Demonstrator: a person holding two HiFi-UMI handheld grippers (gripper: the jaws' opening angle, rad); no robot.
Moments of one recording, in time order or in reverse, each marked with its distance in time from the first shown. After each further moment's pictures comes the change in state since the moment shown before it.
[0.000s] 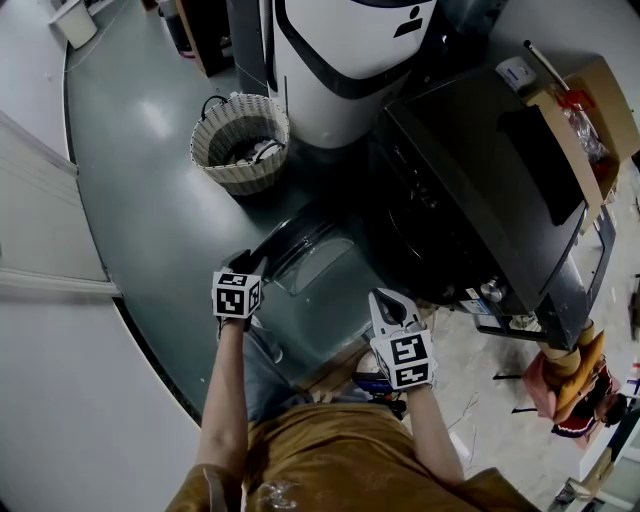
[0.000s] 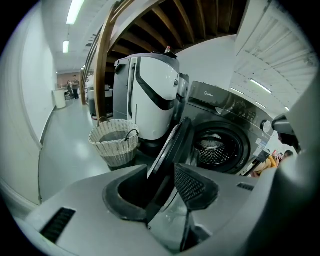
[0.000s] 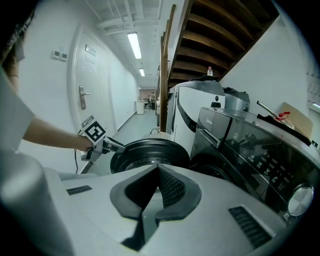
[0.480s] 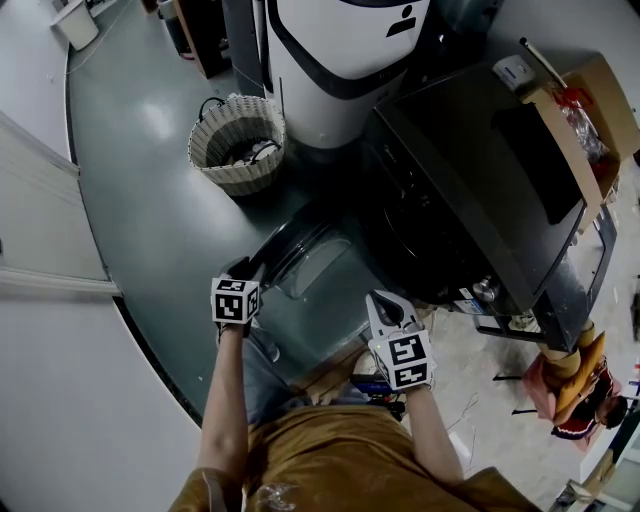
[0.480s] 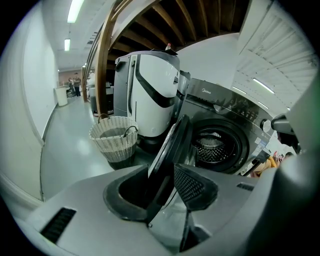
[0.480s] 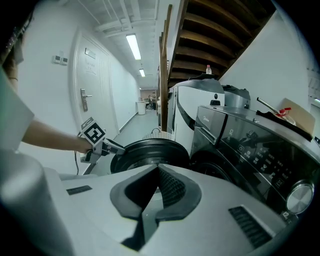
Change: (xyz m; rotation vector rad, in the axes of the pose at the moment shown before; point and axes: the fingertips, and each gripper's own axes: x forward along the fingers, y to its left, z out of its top) left arm -0.005 -0.023 -0.010 -0.020 0.031 0.013; right arm -0.013 -0.013 -0.008 0.017 0.000 0.034
